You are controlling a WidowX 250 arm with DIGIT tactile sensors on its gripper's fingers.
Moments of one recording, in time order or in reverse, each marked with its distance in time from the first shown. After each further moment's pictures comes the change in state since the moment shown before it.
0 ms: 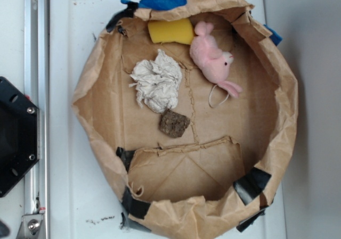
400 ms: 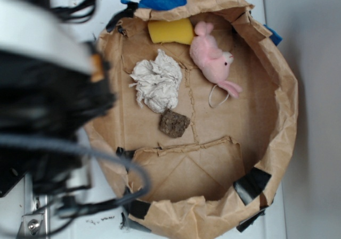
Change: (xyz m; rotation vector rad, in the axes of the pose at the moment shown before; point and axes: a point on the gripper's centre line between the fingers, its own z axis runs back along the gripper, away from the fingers) arm 0.067 0.014 -0.028 0.019 0.069 0.066
